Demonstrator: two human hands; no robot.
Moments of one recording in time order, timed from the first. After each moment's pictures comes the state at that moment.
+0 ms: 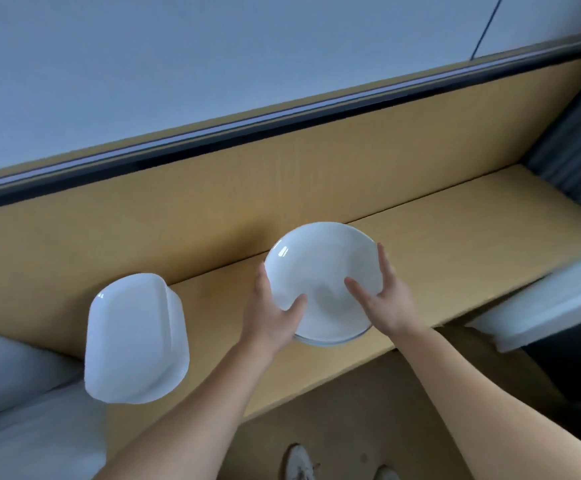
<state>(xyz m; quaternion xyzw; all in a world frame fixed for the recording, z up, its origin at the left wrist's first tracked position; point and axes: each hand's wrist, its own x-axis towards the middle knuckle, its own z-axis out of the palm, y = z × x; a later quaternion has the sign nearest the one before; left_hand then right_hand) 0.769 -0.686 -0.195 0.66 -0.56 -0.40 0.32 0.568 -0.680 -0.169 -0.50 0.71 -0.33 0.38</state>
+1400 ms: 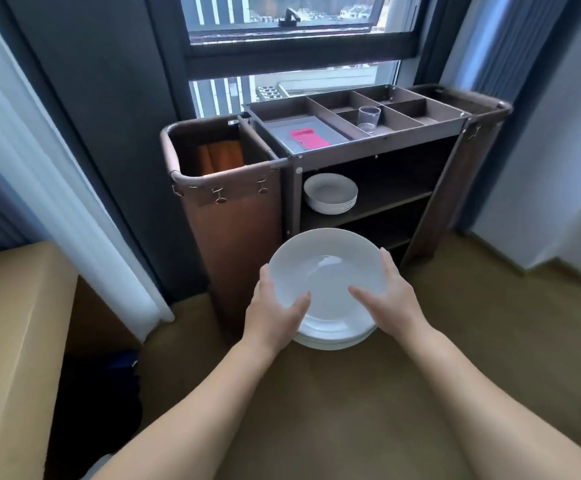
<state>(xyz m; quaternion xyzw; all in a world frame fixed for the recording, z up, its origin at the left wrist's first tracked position) 0.434 -0.236 -0.119 -0.03 -0.85 -0.53 0.02 0.450 -0.025 -0.097 0.10 0.86 -0.50 -0.04</state>
